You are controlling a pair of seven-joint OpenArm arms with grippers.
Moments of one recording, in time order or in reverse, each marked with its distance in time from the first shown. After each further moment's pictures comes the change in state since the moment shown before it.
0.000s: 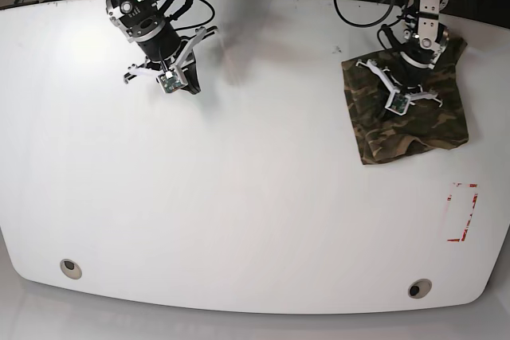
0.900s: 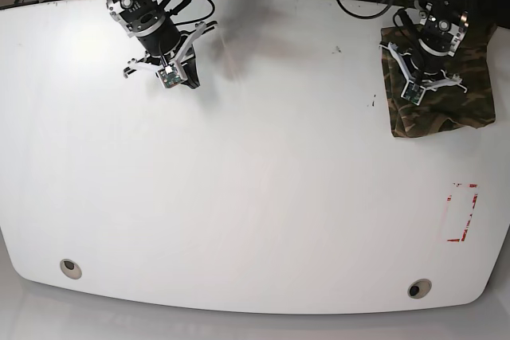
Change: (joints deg) left arm 7.0 4.1 -8.7 21.9 4.7 -5.6 23.2; right arm -1.3 -0.1 0.0 0.4 0.0 0.1 -0.1
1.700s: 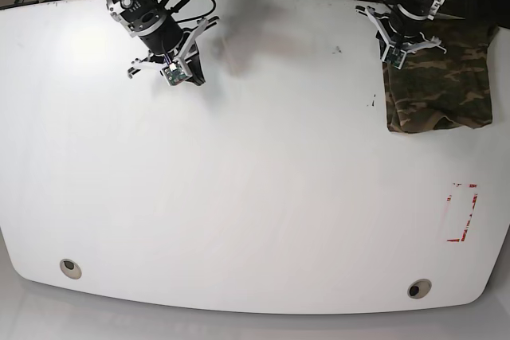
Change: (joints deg) left arm 10.4 7.4 0.5 4.8 -0.2 0.2 1.2; right arm 0.0 0.1 0.0 0.0 -0.1 2.7 0.1
